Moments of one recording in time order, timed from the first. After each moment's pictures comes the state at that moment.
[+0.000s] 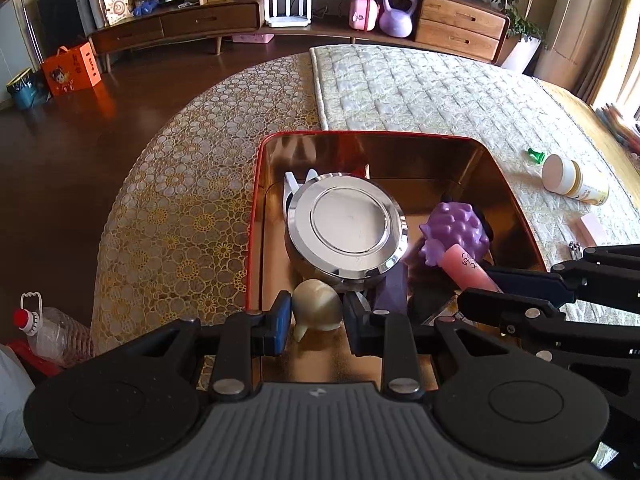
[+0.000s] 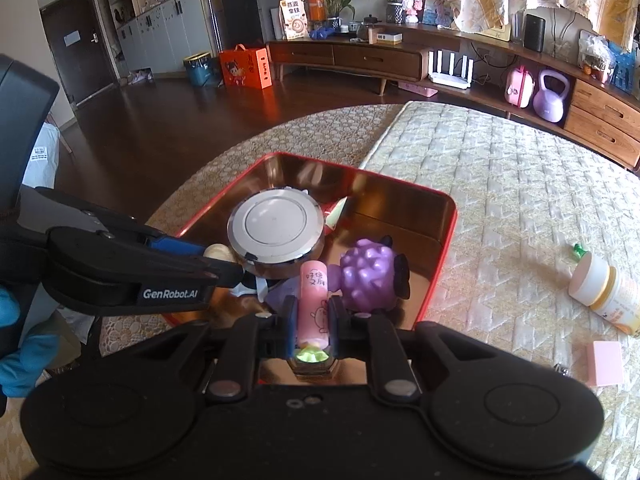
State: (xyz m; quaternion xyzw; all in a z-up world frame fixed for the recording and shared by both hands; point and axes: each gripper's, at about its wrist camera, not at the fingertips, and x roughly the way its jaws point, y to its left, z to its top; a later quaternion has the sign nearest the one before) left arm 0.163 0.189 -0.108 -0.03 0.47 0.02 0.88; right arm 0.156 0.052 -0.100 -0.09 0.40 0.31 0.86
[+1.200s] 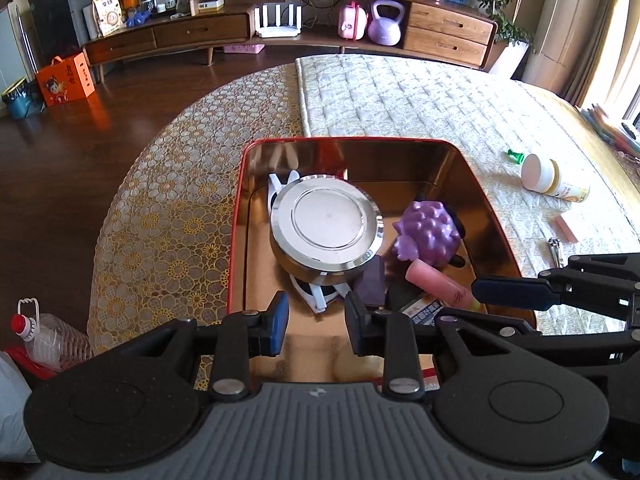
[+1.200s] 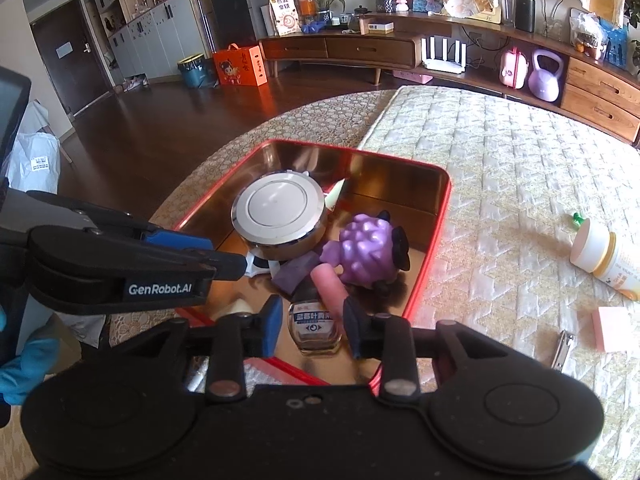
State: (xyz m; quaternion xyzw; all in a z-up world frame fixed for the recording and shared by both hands) left arm 0.147 0.174 -0.094 -0.02 0.46 0.01 0.89; right arm 0.142 0.038 -0.095 -0.06 0.41 0.30 0.86
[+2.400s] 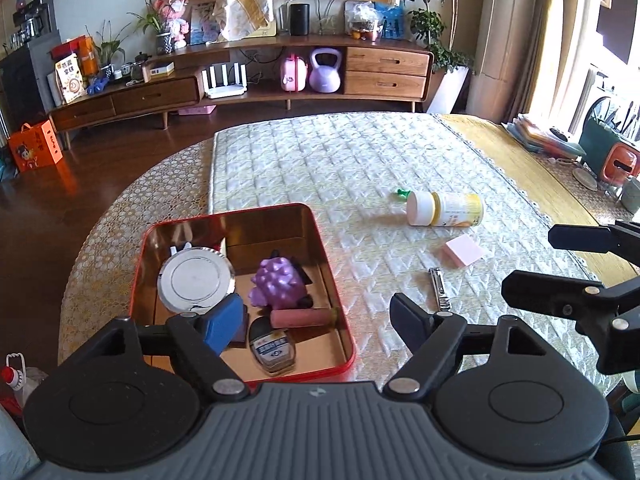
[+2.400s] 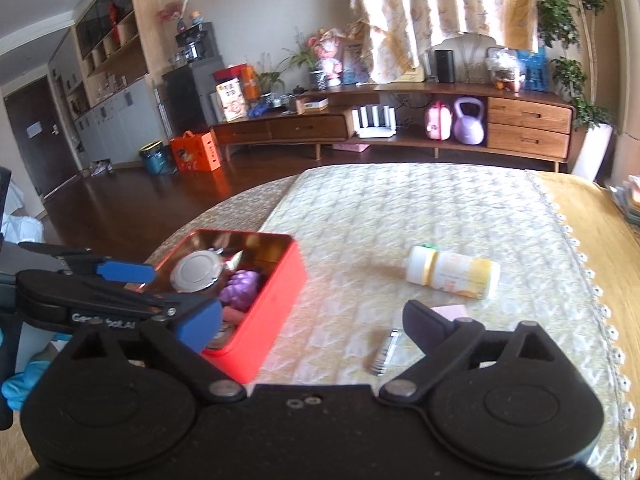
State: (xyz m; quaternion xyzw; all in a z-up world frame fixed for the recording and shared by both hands) left arm 0.116 0.072 -0.035 0.01 0.39 -0.05 0.92; right arm 0.108 -0.109 -0.034 0.01 0.31 0.24 0.92
